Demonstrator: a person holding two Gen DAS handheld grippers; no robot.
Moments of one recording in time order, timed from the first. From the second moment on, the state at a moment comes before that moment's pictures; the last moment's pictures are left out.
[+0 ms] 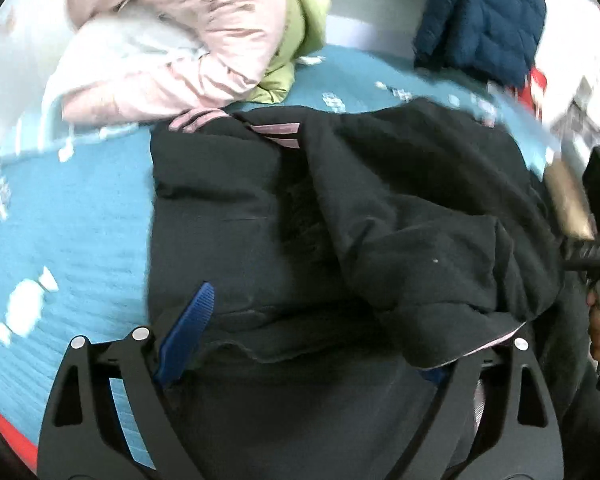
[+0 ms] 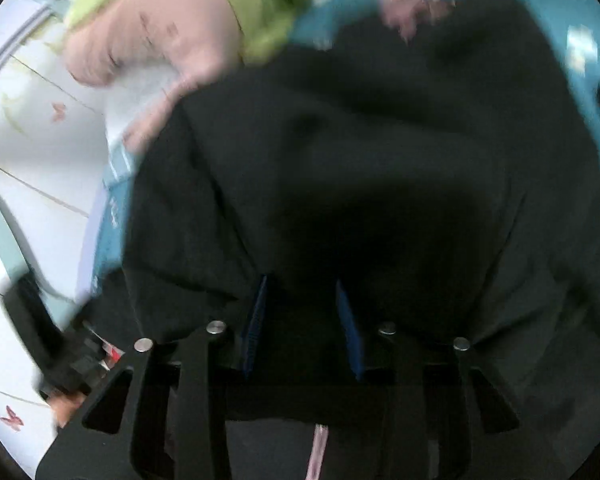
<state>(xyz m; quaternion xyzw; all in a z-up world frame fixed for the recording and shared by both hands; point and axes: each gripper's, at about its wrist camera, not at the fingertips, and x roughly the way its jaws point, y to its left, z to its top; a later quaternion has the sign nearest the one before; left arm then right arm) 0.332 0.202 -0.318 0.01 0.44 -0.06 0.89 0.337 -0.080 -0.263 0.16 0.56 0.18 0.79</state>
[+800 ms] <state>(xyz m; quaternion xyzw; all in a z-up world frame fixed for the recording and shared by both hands) 0.293 0.179 -0.278 0.07 0.35 -0.11 0.93 0.304 -0.082 -0.307 0.21 0.56 0.19 0.78</state>
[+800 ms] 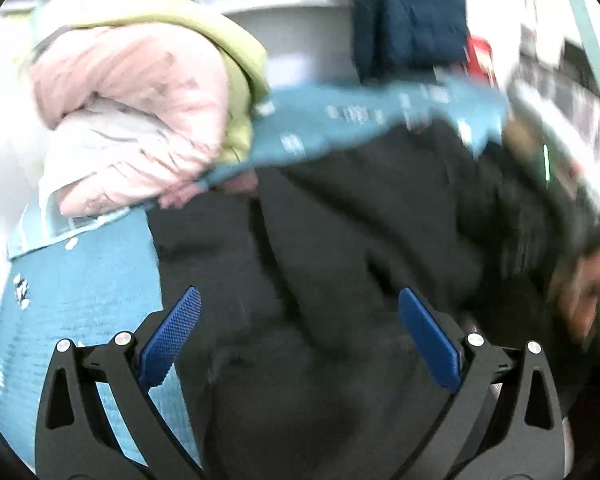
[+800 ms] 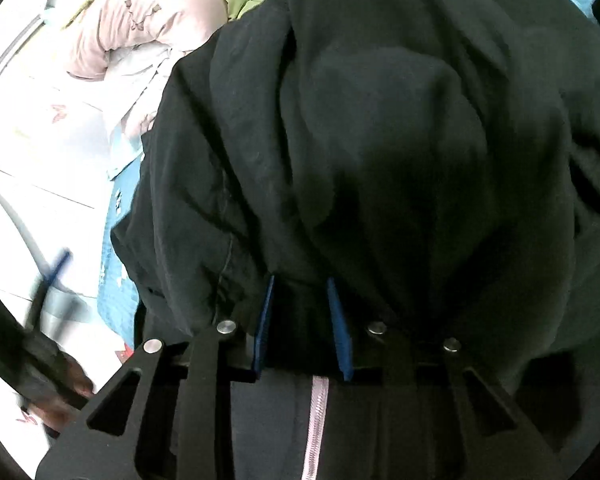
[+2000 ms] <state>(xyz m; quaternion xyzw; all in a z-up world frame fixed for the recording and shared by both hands) 0.408 0.210 -0.286 -0.10 0.43 -0.11 0.89 0.366 -0.127 -0.181 0.14 0.52 0.14 0.83</state>
